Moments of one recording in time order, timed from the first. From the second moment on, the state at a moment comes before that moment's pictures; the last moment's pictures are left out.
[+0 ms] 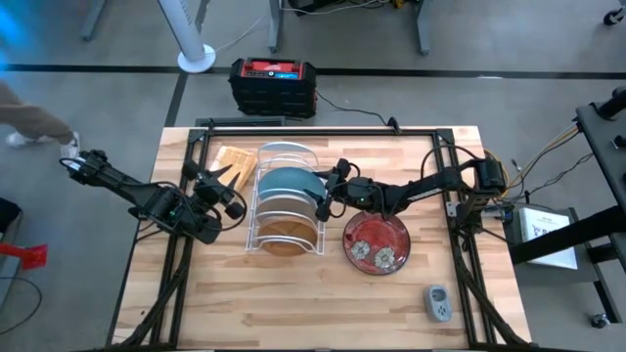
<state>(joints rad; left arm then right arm) -0.46 0.93 0.85 -0.90 -1.34 -0.54 -0.03 1.80 0.86 0.73 0.37 -0.03</state>
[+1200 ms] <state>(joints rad) -0.46 0.93 0.85 -0.90 -1.33 -0.54 0.00 1.78 0.86 0.72 0.49 -0.32</state>
